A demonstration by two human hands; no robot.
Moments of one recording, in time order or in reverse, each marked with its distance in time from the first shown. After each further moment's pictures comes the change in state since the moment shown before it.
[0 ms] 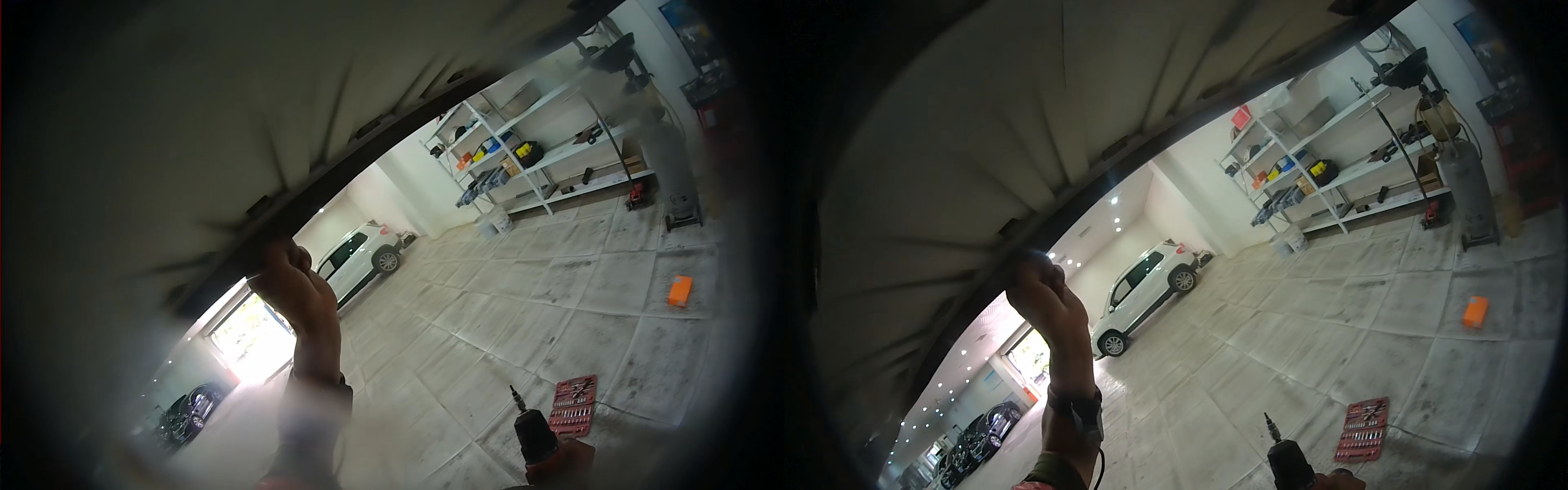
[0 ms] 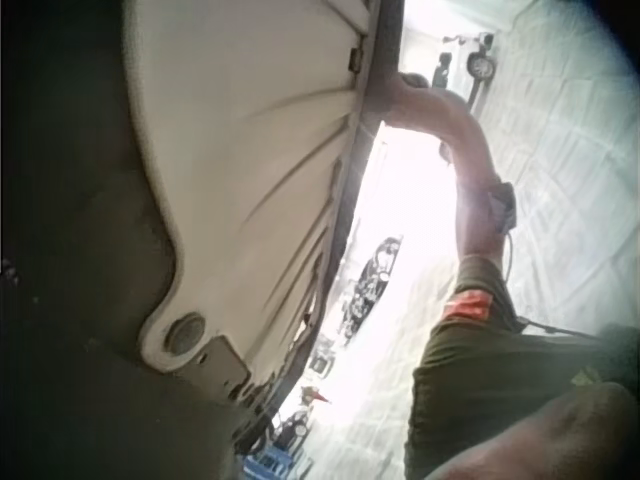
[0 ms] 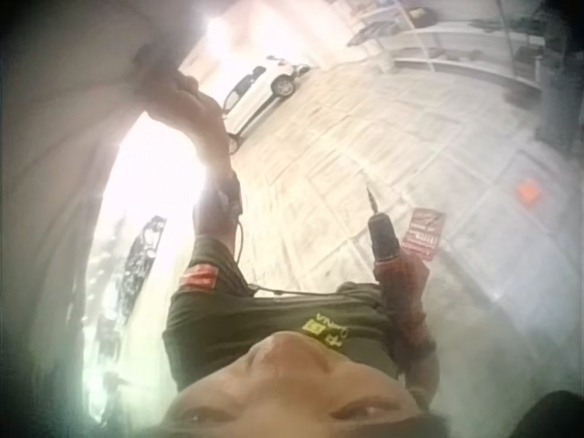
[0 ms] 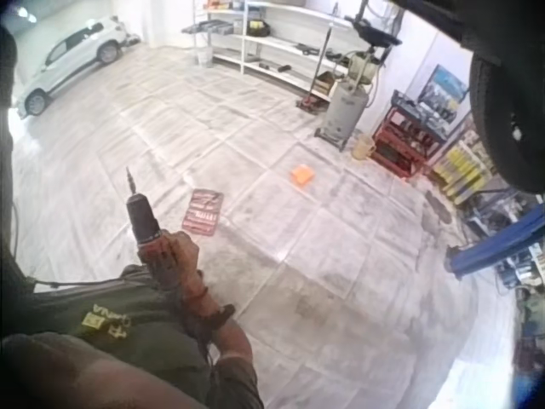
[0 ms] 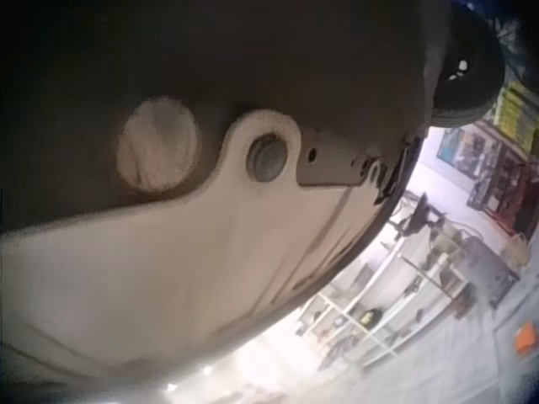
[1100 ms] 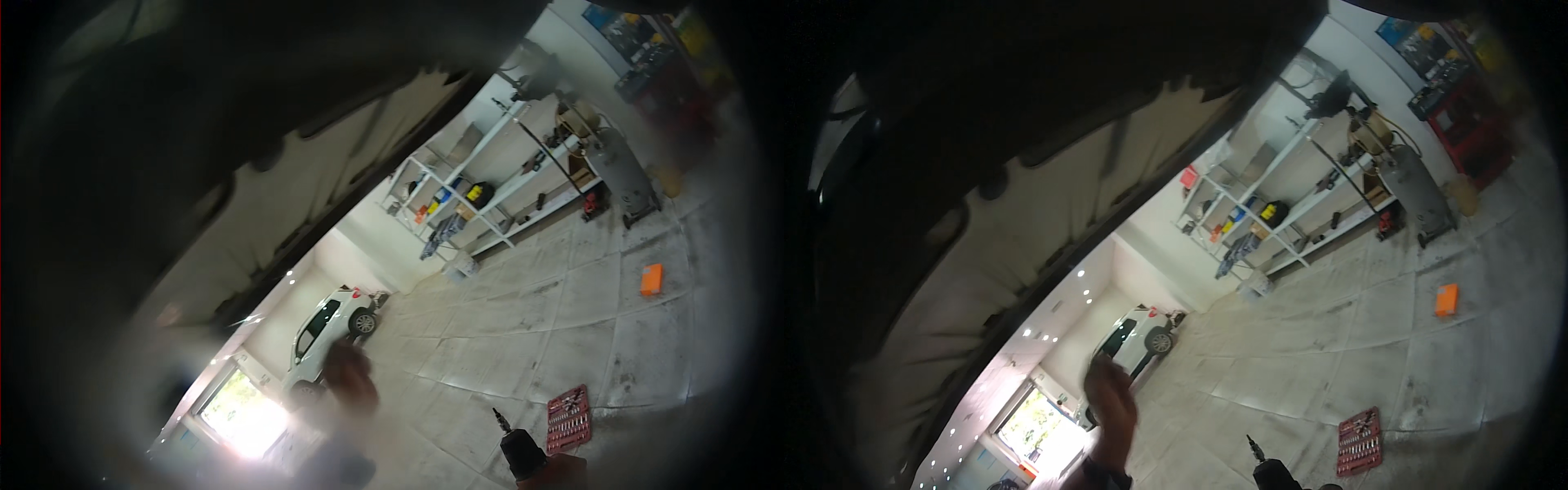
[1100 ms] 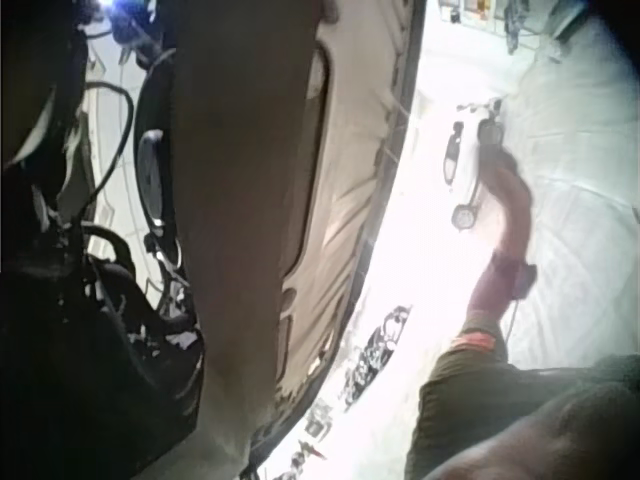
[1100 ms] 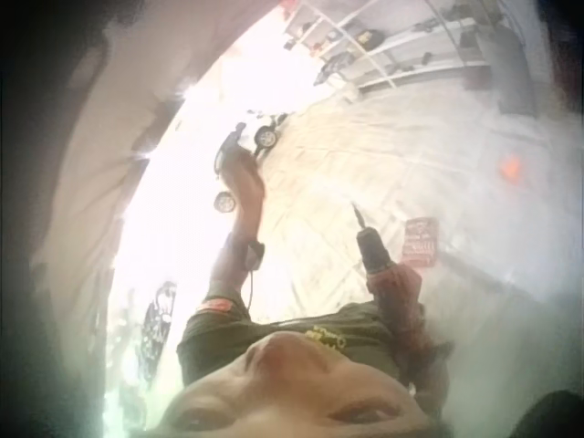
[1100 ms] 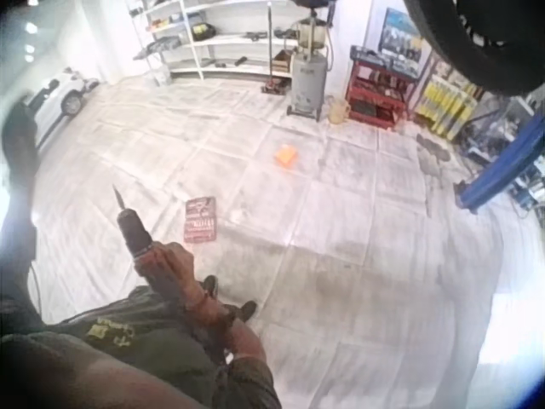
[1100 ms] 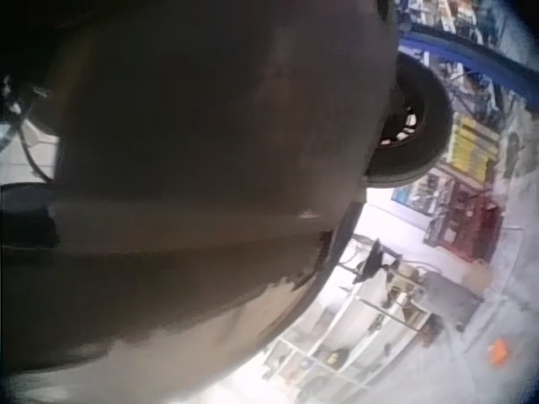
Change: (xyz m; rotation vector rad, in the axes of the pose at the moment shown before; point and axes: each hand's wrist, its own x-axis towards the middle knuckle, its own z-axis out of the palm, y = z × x) left_hand -0.122 -0.042 -0.020 -0.129 -0.362 -0.425; right_hand -0.028 0.022 -0.015 0.136 0.132 -0.086
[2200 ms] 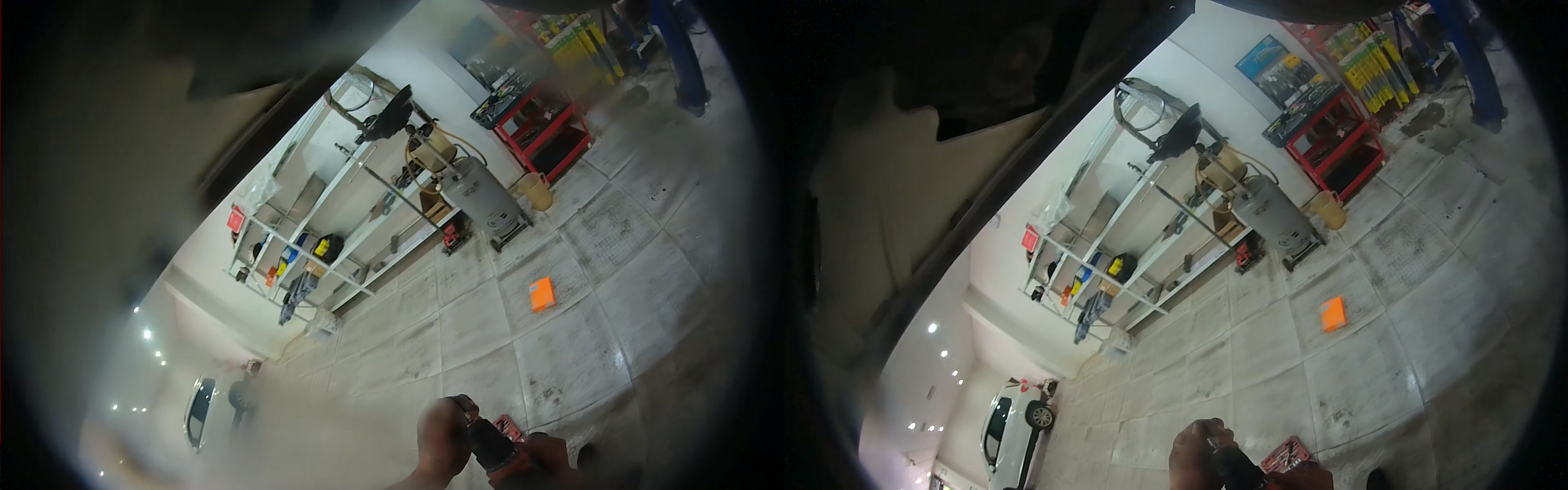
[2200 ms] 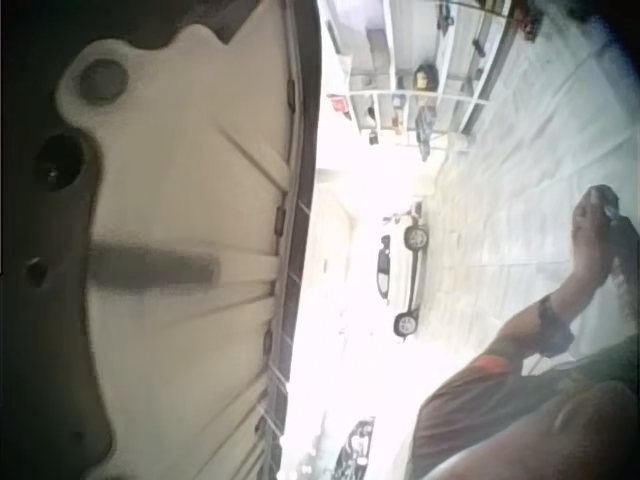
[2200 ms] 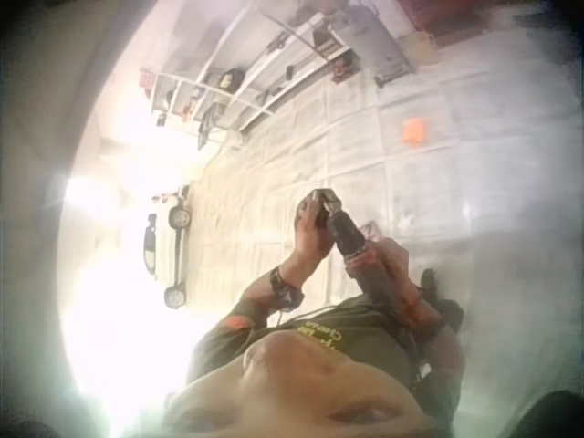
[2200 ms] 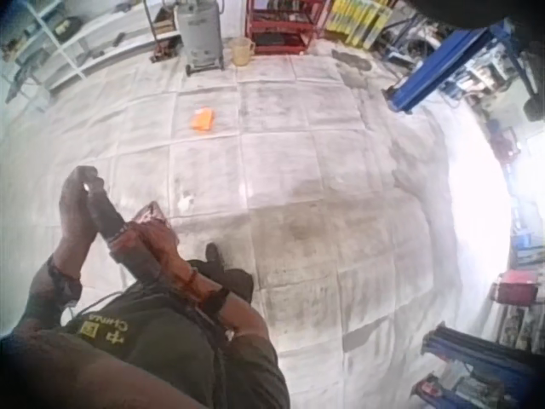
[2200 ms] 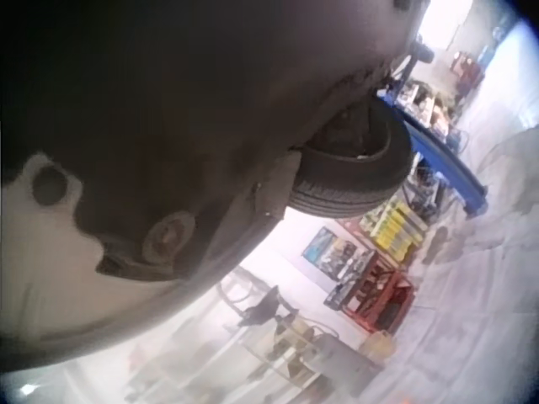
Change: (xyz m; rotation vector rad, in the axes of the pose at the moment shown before) left_hand -0.105 -0.198 0.205 -0.746 -0.677 -1.123; right_hand 0.098 0.183 0.017 -0.071 0.304 0.286
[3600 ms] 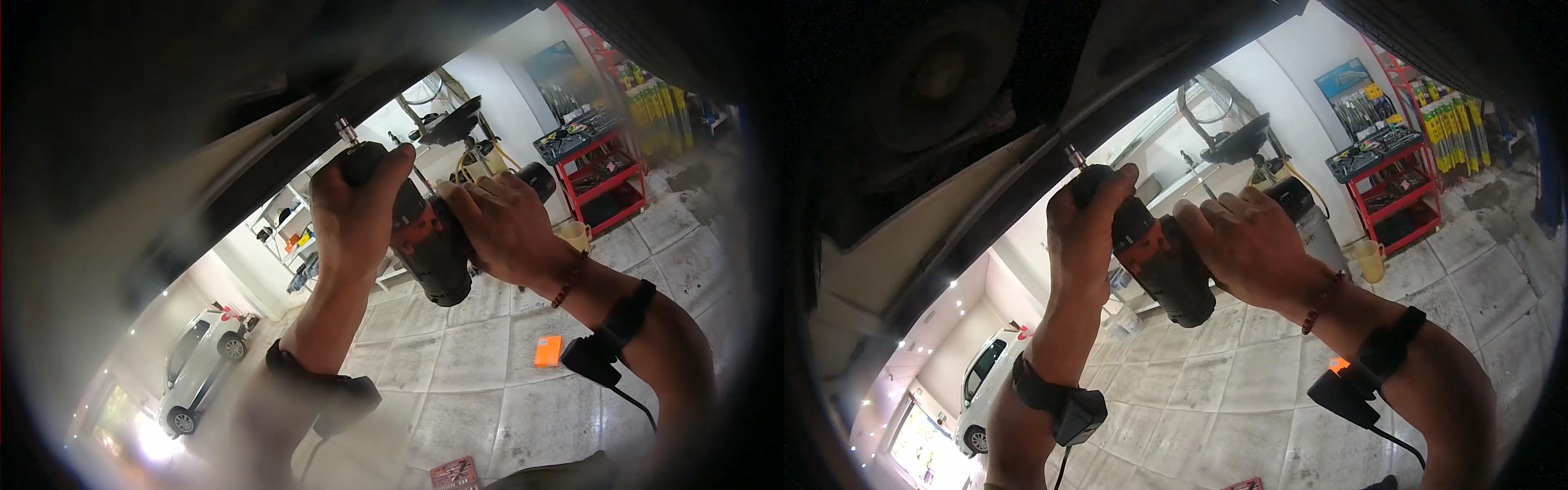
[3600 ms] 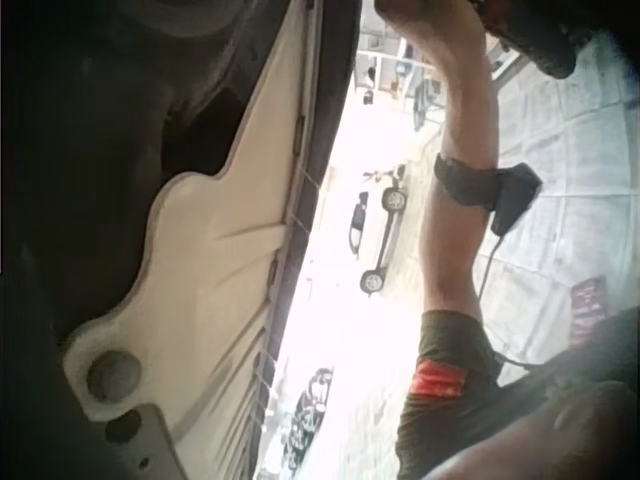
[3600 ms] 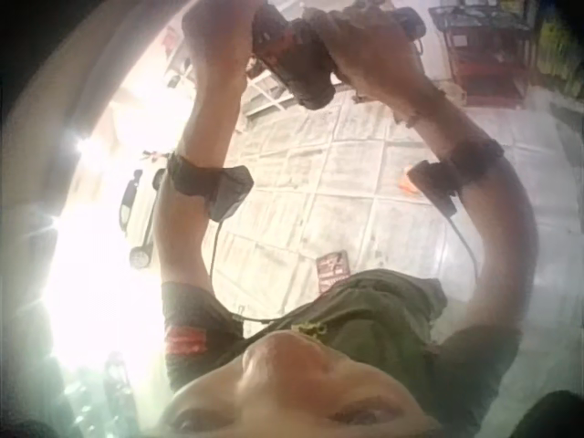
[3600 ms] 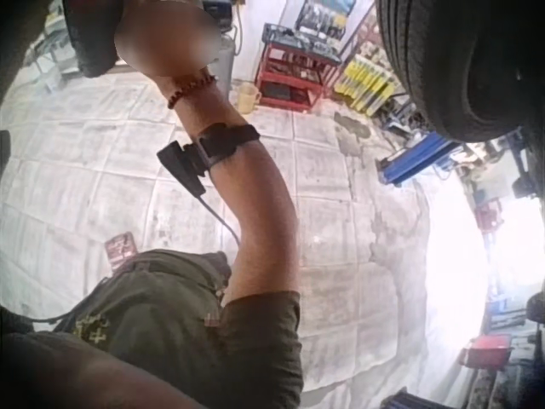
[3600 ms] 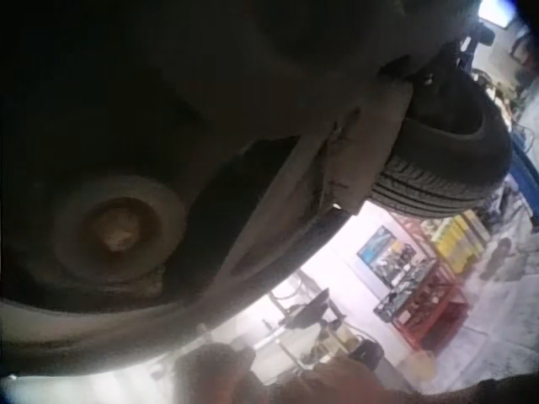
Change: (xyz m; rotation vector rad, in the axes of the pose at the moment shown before) left_hand 0.219 0.240 0.201 0.883 0.204 0.887; right_hand 0.466 -0.207 -0.144 -0.680 0.327 -1.193
